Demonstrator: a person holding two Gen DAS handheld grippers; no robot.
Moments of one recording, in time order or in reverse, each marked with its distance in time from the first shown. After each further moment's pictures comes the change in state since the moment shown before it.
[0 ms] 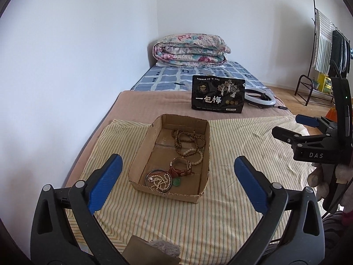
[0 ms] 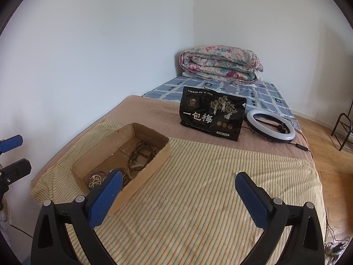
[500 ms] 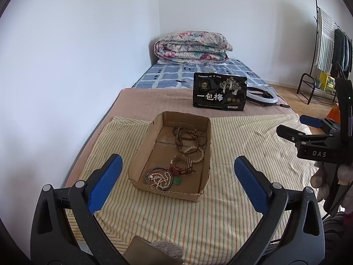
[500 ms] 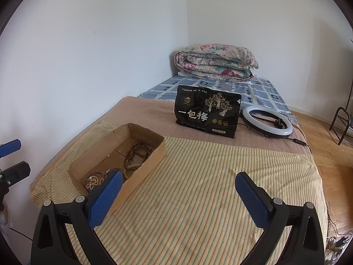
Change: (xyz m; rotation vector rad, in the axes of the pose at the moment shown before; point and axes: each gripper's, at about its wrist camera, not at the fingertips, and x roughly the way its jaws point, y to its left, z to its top) left arm 0.006 0.000 -0.003 0.000 0.010 0.009; right arm 0.000 -0.008 -0.004 0.030 -0.001 -0.009
